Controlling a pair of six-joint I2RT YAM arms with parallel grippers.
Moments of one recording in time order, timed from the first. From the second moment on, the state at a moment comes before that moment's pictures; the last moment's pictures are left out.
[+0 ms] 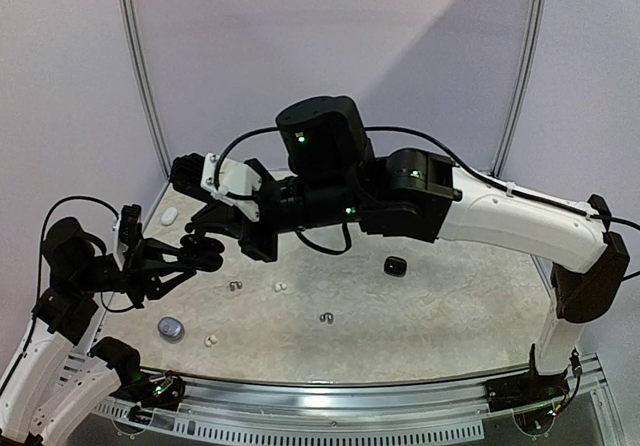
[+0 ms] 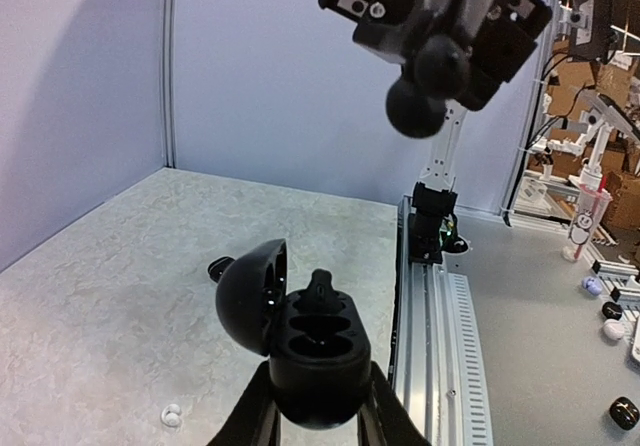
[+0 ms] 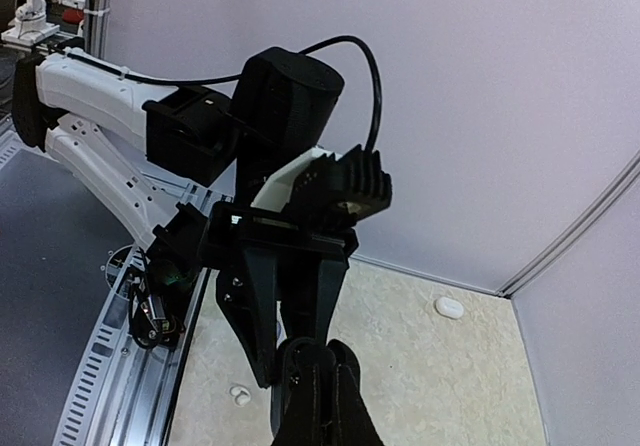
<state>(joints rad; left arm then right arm) -0.26 0.38 0.43 -0.05 1.08 -0.09 1.32 1.89 2.01 -0.40 -0.16 -0.41</state>
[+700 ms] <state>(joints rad) -0.27 0.39 0.46 -0.16 1.08 0.00 1.34 2.01 2.08 -0.43 -0.10 -0.52</state>
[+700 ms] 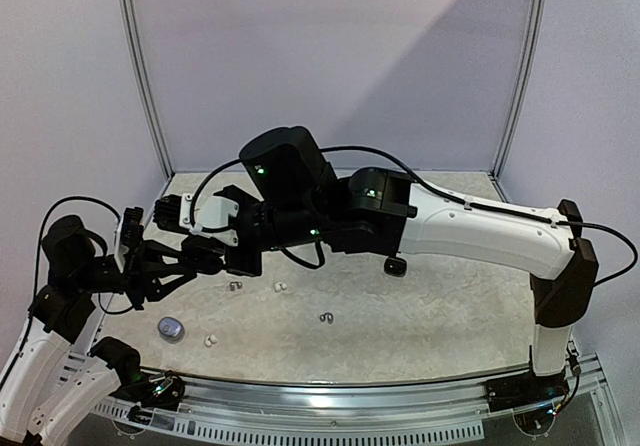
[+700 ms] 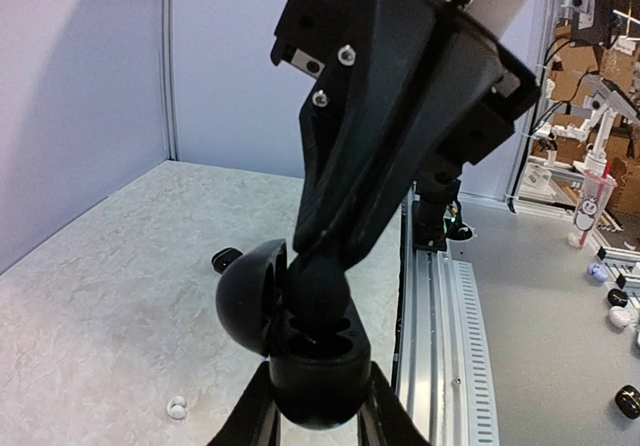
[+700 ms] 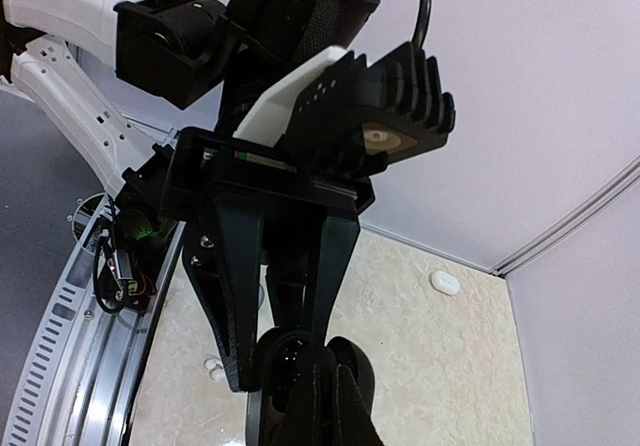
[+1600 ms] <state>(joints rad) -0.27 0.38 0.47 -0.19 1.03 0.04 1.34 2.07 2.14 -0.49 -0.09 -0.54</state>
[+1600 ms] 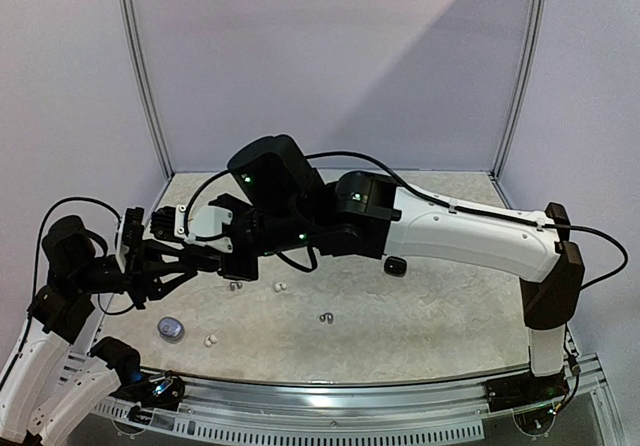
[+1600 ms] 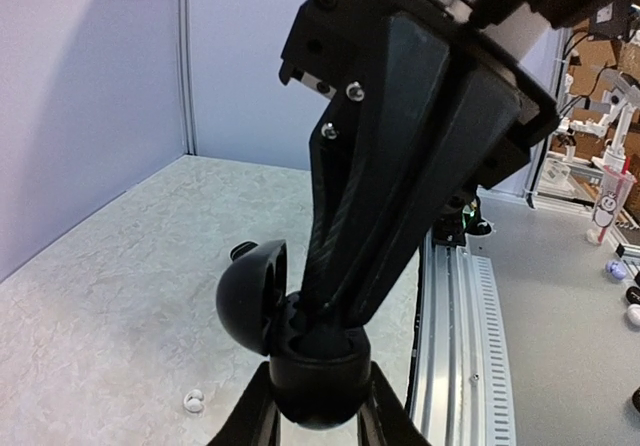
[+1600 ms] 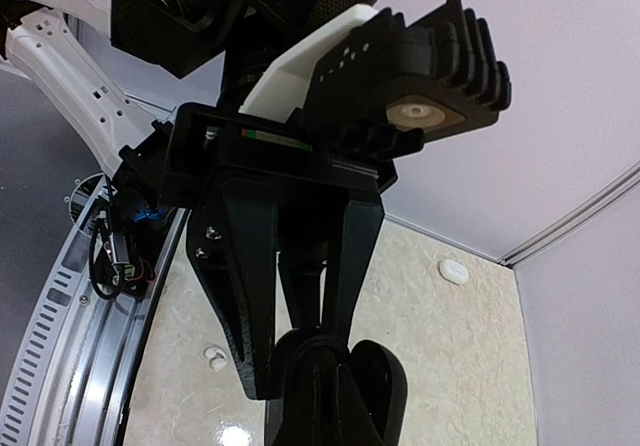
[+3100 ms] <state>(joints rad) -0.28 0.34 0.48 -0.29 0.99 0.17 1.27 2.13 2.22 -0.44 0.04 -0.30</state>
